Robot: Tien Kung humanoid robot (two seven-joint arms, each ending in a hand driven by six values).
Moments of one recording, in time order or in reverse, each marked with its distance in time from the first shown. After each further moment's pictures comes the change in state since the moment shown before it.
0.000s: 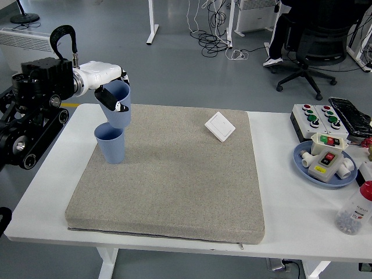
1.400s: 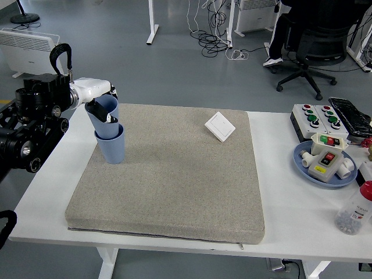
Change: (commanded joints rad) left arm 0.005 -0.033 0.009 0.167 0.012 0.049 -0.005; right arm 0.004 -0.003 -0.013 0.000 0.005 0.003 0.001
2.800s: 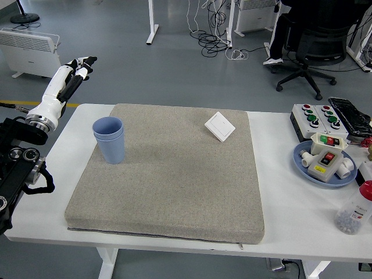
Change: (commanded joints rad) left arm 0.501 -0.014 -0.343 -0.463 -0.986 0.540 -0.077; right arm 0.014 0.003 0.060 0.000 -0.013 -0.010 0.013
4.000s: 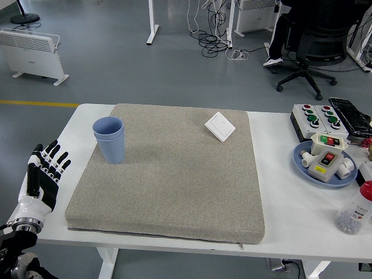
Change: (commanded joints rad) left arm 0.544 -0.233 -0.198 -0.248 -0.392 0.029 -0.086; right arm -0.008 0.005 0.048 0.000 -0.037 -0.006 0.011
